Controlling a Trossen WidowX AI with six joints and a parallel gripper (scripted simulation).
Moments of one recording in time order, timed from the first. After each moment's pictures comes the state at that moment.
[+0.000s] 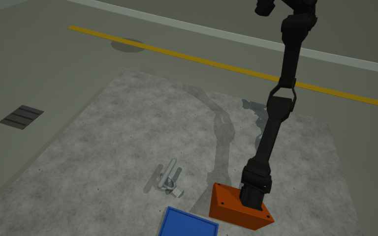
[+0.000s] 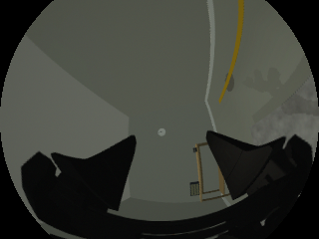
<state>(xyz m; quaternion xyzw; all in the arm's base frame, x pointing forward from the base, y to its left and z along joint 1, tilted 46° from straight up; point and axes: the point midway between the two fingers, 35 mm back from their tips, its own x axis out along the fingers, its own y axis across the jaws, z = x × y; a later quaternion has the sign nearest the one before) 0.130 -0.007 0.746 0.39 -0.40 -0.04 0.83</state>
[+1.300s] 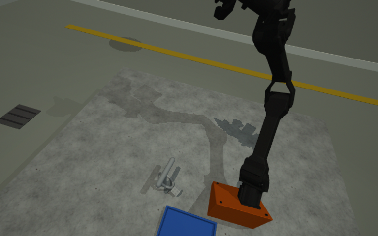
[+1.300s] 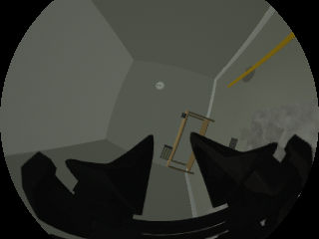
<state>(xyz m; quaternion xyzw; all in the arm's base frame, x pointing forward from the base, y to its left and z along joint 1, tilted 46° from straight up) 0.277 0.177 0.598 0.19 -0.22 0.00 0.96</state>
